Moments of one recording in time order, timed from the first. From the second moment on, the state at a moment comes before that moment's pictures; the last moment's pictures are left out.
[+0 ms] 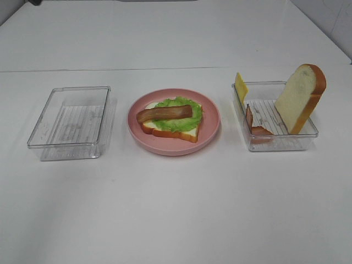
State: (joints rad) left arm -0.28 1.52 -1.63 -0.09 1.21 -0.08; right arm 0.00 -0.01 -0.51 0.09 1.07 -0.08
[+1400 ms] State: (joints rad) left arm -0.28 0.00 -0.57 -0.05 1.13 0.02; right arm 0.00 -0.01 -0.51 0.09 1.07 -0.08
